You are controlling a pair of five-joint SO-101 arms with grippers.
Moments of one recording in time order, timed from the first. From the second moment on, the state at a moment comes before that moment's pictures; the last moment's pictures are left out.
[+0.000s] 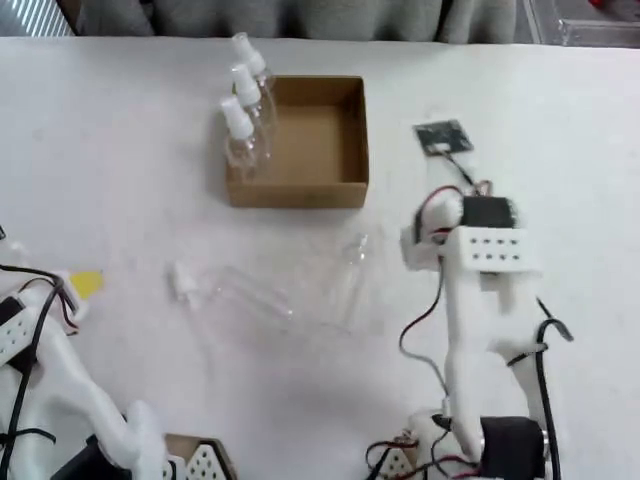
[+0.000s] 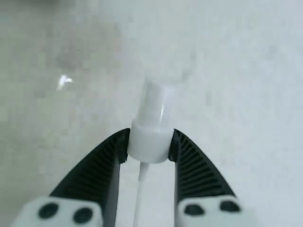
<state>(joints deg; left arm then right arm) -48.5 -29.8 59.1 43.7 -4.7 -5.1 -20.2 25.7 75.6 12.0</state>
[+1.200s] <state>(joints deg) -48.5 -29.8 59.1 43.7 -4.7 -53.4 -3.1 20.8 45.5 -3.3</state>
